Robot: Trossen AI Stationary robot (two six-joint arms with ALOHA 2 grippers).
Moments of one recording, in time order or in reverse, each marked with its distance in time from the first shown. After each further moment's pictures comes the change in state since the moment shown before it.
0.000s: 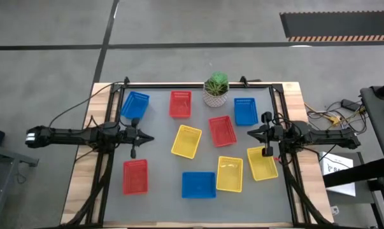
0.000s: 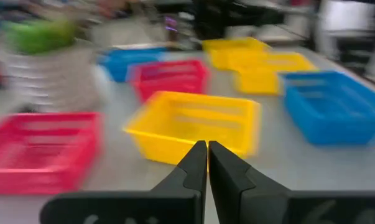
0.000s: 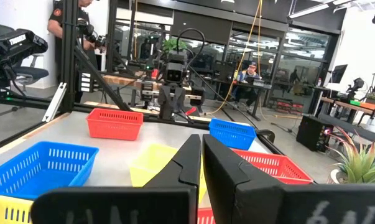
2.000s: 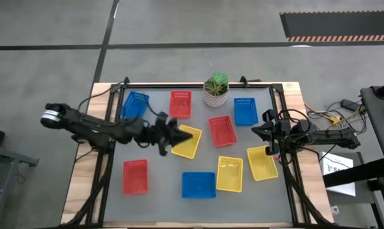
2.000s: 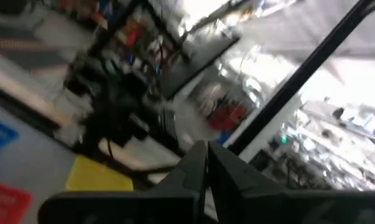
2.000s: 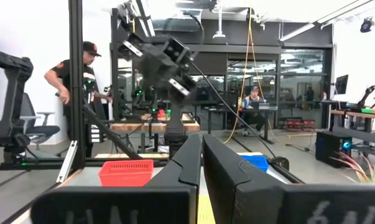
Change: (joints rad) left arm -0.224 0.962 0.818 0.548 -0.068 -0.757; right arm 0.000 -0.002 0.000 0.167 -0.001 0.146
